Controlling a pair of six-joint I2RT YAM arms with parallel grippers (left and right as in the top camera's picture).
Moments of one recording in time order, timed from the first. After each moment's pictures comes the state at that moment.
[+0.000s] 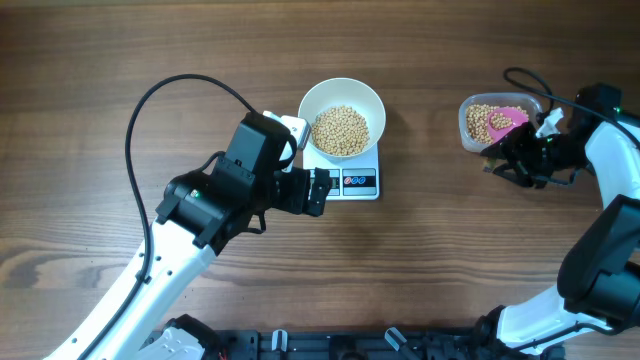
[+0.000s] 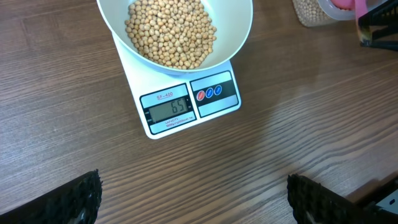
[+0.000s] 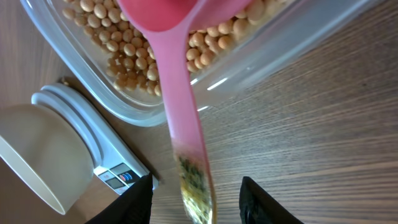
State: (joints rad) left arm -0.56 1.23 1.12 -0.85 0.13 -0.30; right arm -0.39 1.78 1.23 -0.99 -0.56 0.32
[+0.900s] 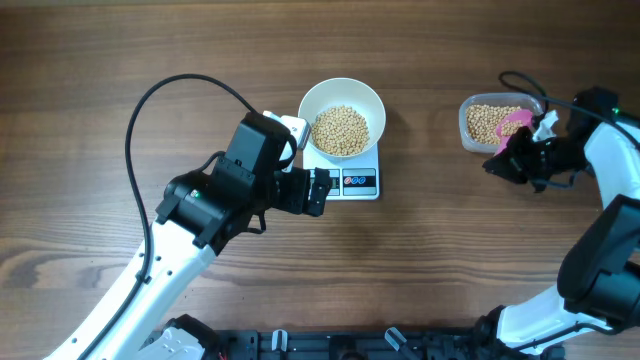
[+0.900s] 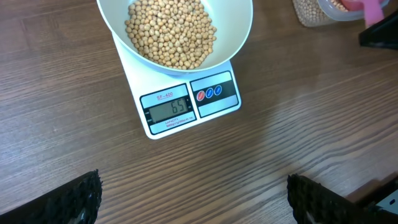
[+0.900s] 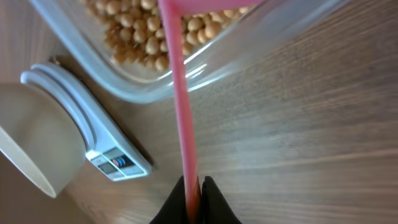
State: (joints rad) left arm -0.56 1.23 1.12 -0.85 0.13 -0.30; right arm -0.39 1.78 1.24 -1.06 -0.55 0.25
